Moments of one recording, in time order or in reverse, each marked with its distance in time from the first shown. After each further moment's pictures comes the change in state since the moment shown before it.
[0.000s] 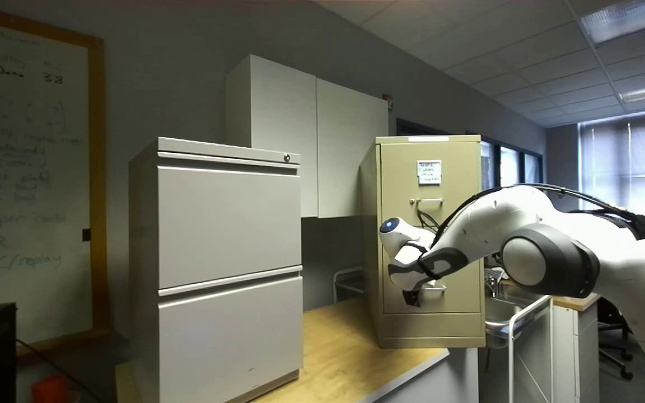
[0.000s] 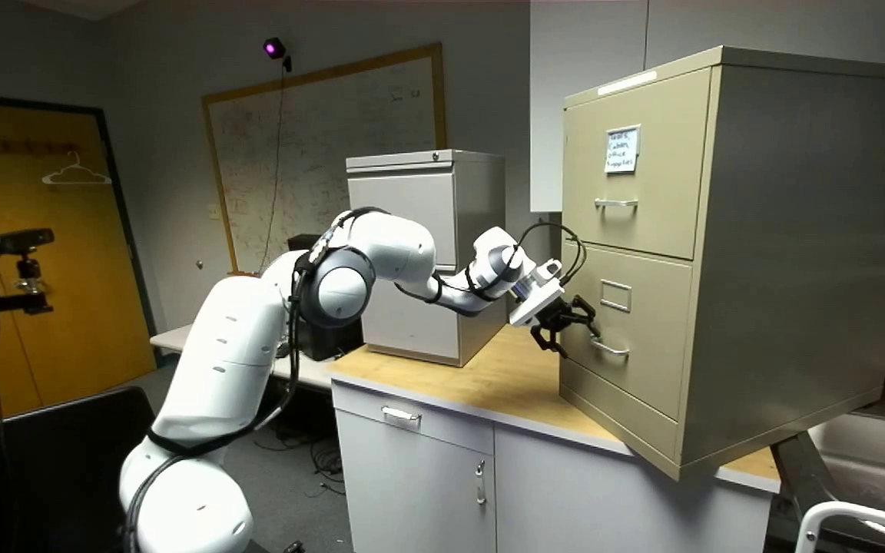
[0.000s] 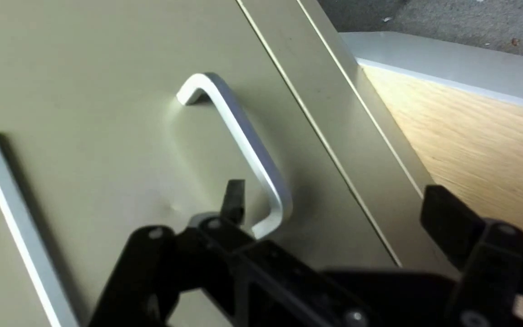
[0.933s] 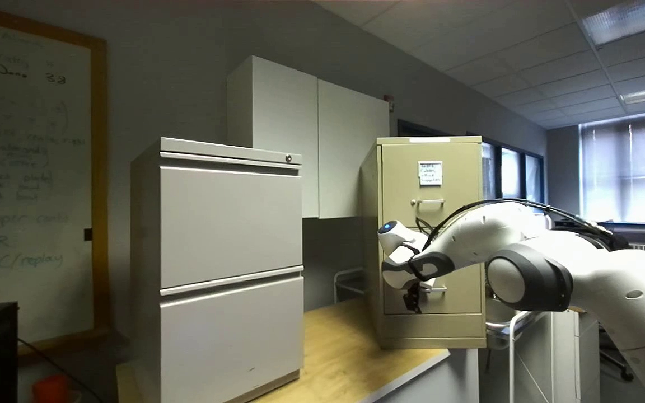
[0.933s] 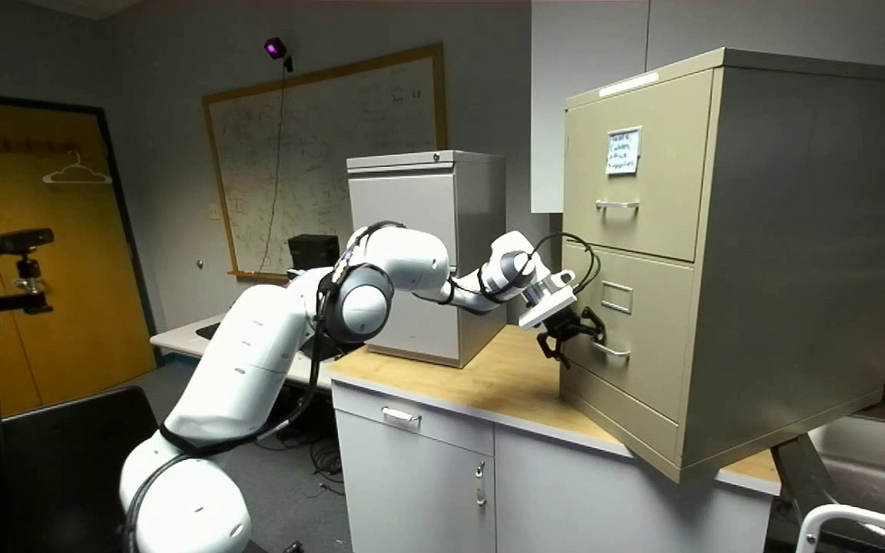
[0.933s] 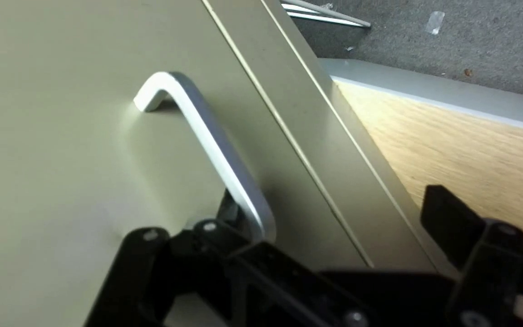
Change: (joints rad) arm -0.017 0.134 -0.006 0.187 0.132 -0.140 -0.127
